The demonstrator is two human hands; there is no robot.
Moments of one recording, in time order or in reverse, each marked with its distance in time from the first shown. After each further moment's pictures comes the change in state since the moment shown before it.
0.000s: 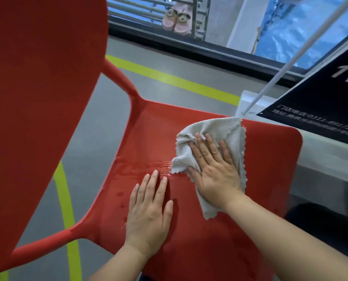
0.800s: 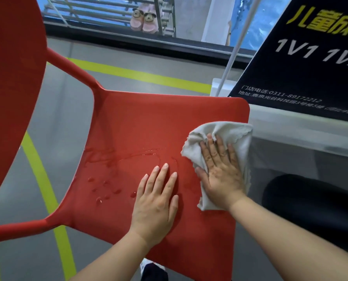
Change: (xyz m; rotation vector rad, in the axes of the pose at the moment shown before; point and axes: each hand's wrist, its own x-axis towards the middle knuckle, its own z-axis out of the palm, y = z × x) left_hand -0.032 0.062 0.026 0.134 -0.062 0.256; right_hand -0.102 0.050 0.010 0.056 0.100 0.193
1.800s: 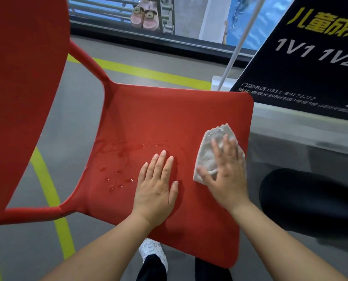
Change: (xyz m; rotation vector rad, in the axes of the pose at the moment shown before) left_hand -0.007 -0.024 -0.005 -0.088 0.005 -0.037; right_hand -0.028 -0.033 -0.026 0.243 -0.100 0.261
